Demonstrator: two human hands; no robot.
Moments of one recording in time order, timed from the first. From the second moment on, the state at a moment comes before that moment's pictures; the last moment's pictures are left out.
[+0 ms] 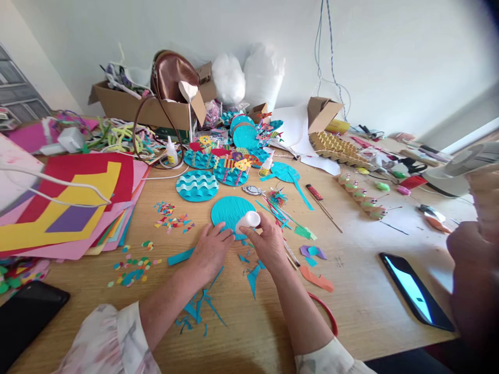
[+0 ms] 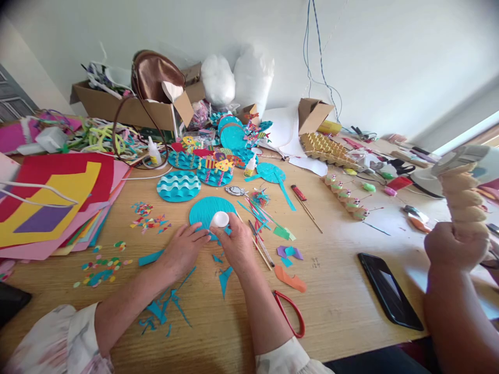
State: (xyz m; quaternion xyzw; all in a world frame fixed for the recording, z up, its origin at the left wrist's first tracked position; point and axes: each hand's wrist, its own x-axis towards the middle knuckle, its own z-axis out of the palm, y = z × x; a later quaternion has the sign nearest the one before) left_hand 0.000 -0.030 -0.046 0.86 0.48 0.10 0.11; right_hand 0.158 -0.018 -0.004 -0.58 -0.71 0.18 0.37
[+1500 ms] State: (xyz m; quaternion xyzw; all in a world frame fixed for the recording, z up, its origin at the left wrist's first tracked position) left_hand 0.003 -0.032 -0.039 0.86 0.49 0.12 0.08; right_hand 0.159 -0.018 -0.010 -0.58 -0.66 0.24 0.42
